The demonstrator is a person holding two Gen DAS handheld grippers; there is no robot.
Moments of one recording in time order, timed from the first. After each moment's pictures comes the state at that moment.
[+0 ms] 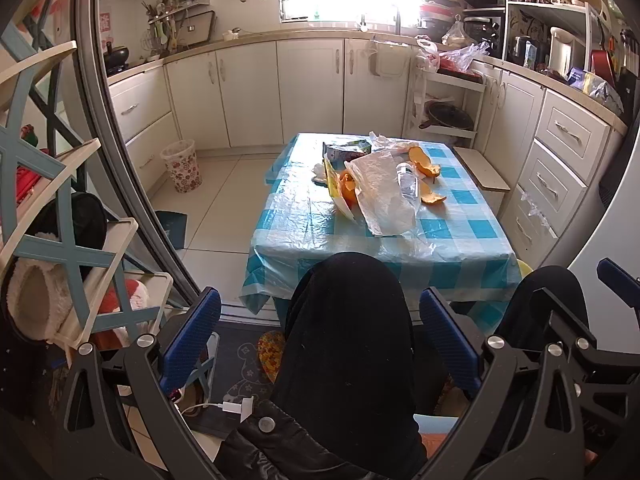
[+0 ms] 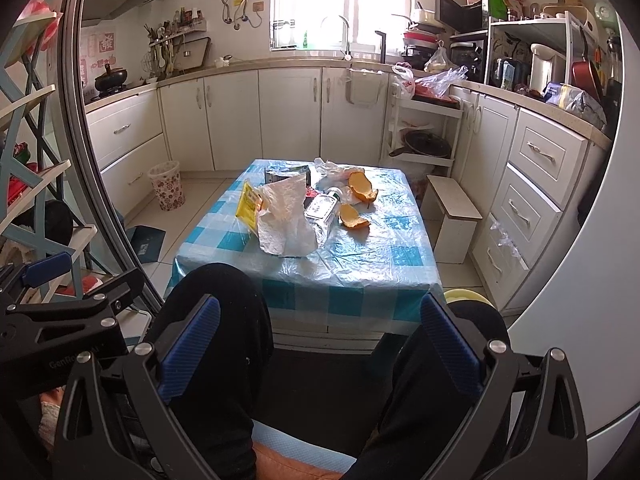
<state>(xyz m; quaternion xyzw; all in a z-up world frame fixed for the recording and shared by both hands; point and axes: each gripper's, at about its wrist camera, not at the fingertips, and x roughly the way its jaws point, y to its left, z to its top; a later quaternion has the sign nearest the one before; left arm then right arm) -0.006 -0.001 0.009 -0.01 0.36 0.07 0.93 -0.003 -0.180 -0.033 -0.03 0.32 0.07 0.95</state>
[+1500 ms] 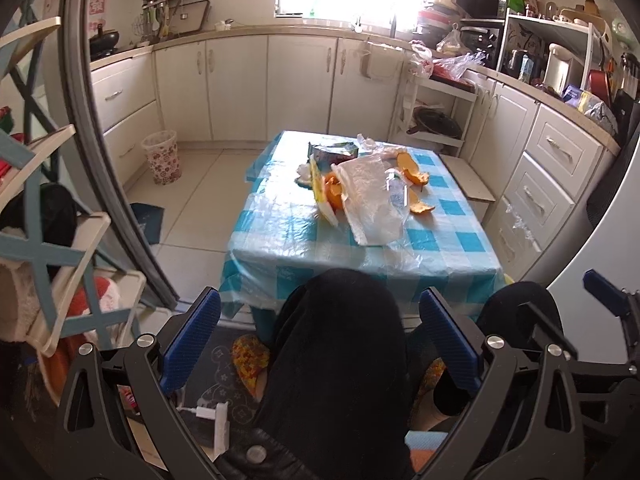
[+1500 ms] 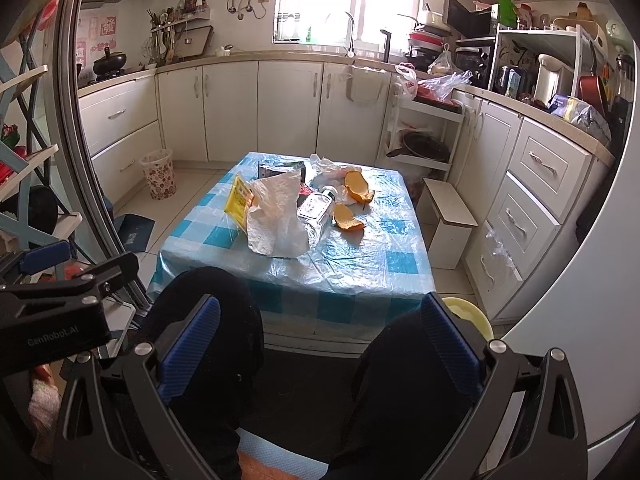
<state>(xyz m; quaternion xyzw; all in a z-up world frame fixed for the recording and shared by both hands) 0.021 0.001 0.003 -0.06 0.36 0.03 0.93 0.025 -0.175 -0.043 -0.06 0.32 0.05 0.94</state>
